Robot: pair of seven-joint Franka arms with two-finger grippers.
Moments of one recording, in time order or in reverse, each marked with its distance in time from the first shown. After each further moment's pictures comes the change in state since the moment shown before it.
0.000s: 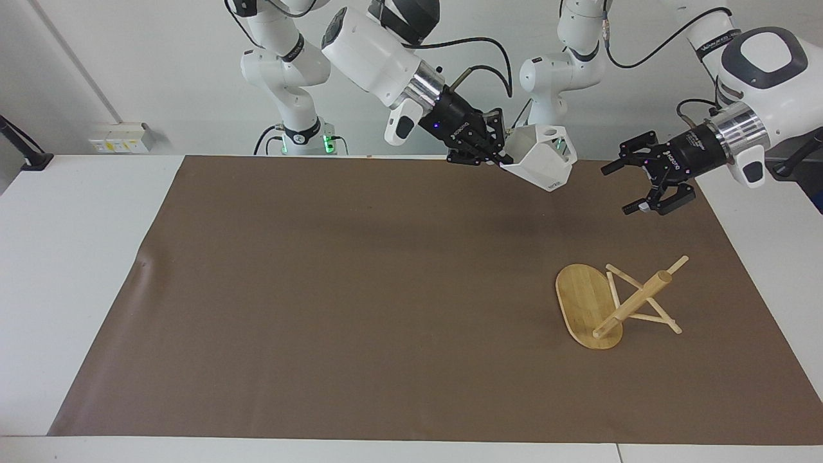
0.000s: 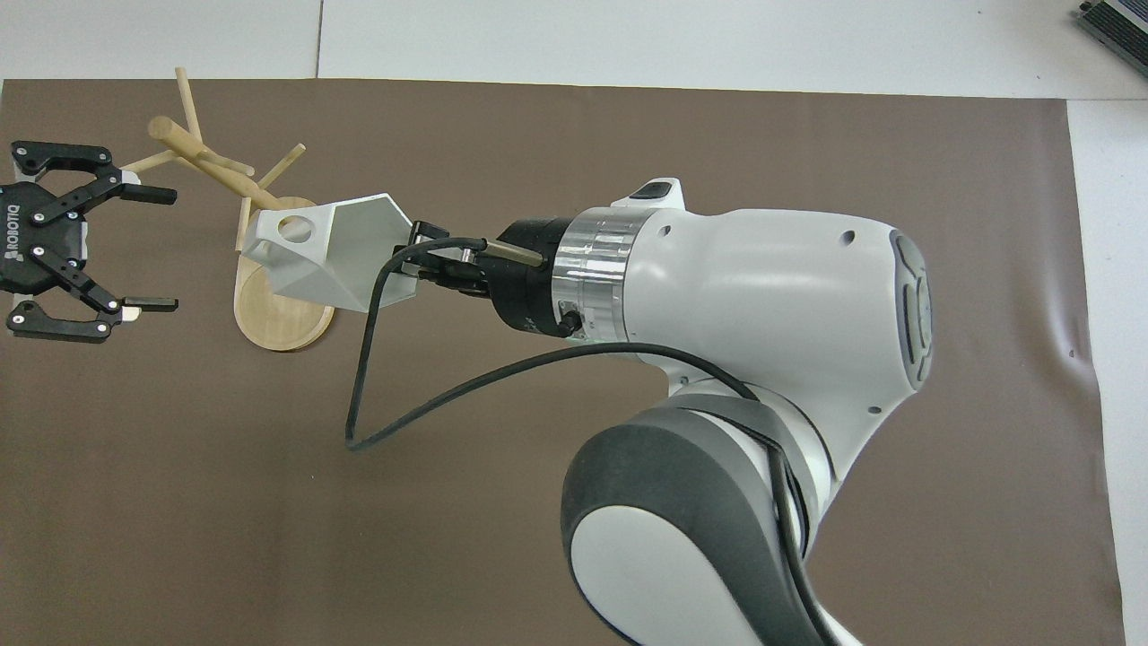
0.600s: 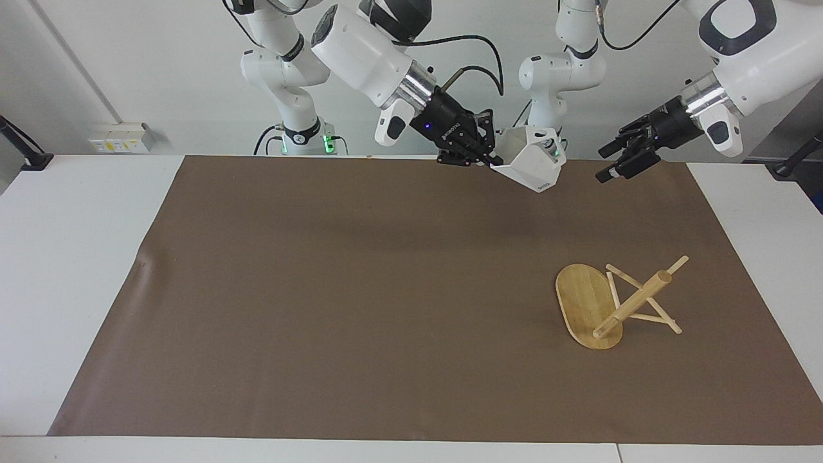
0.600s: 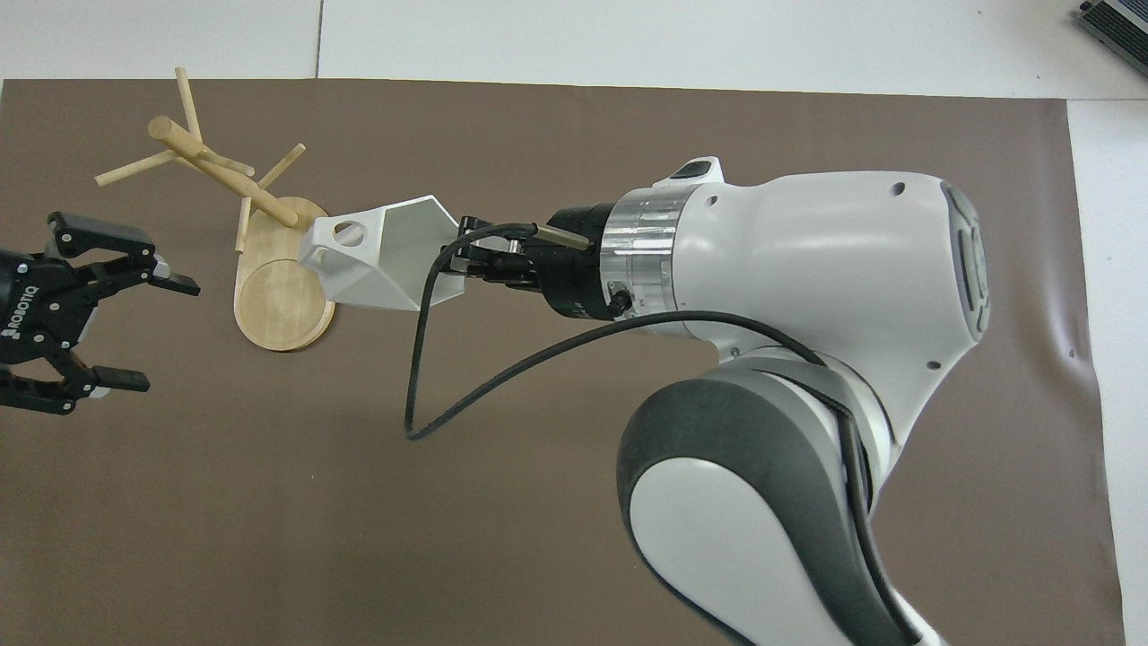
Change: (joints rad) left arm -0.066 -0.089 0.016 -0.001 0.234 -0.085 0.329; right arm 0.000 -0.017 -0.027 0.003 -0.001 -0.045 -0.010
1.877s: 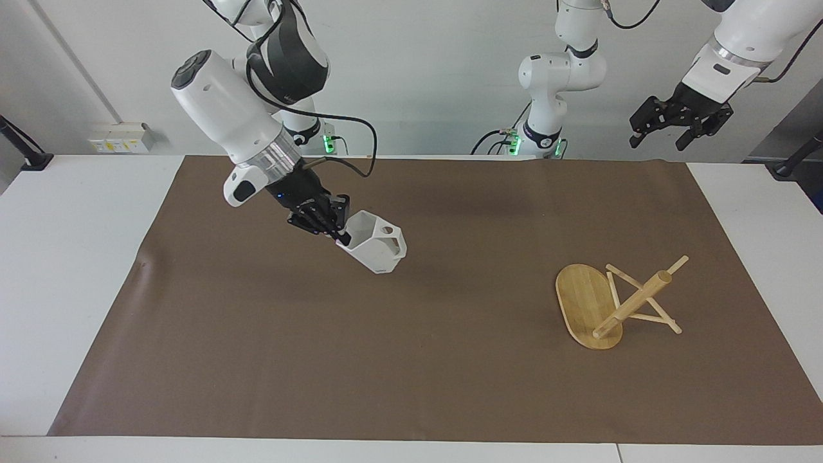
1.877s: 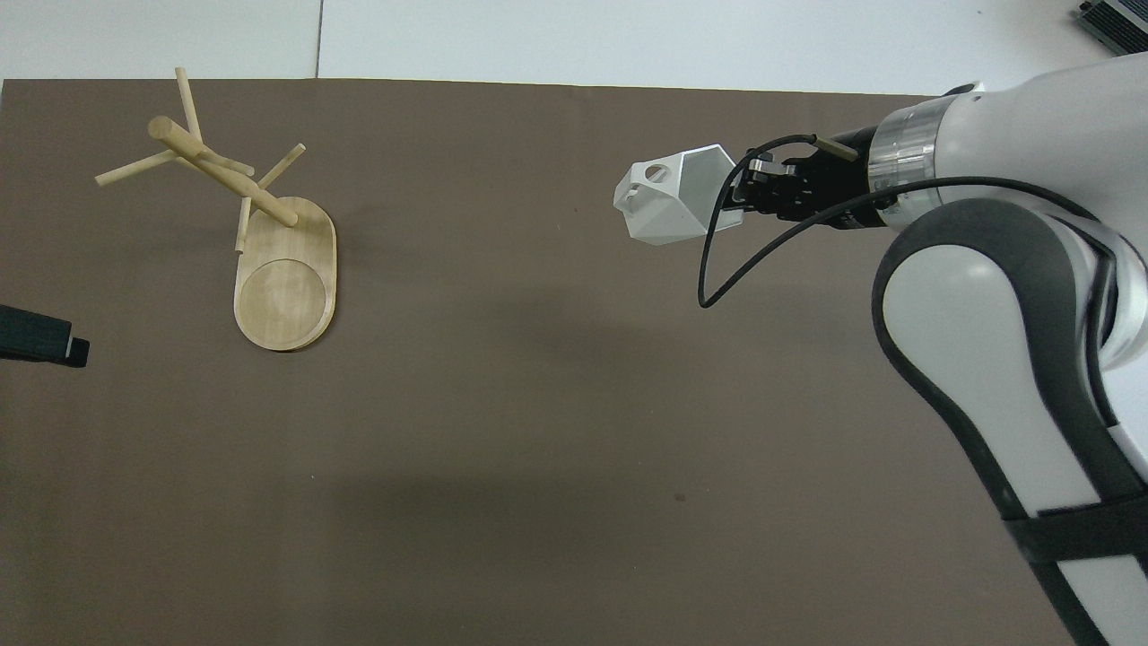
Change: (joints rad) left arm -0.073 -0.060 0.000 0.129 0.586 -0.132 1.107; right arm -0.002 -0.003 -0.409 -0.003 -0.242 -0.343 -0.152
